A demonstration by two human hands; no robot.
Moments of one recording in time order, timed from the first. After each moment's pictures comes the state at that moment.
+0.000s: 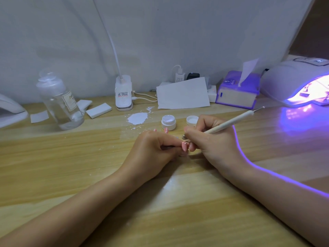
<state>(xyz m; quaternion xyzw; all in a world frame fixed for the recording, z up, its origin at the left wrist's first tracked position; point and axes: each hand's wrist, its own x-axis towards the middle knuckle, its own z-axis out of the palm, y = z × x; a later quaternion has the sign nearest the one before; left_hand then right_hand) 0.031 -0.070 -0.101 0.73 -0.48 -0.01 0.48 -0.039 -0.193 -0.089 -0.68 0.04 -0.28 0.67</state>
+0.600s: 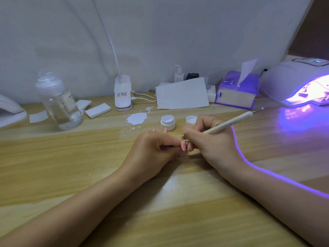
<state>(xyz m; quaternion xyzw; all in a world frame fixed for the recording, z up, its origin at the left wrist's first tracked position) 0.032 -0.070 -0.103 0.73 -0.47 -0.03 0.49 -0.040 -0.193 -0.089 -0.68 0.03 -0.29 0.67</state>
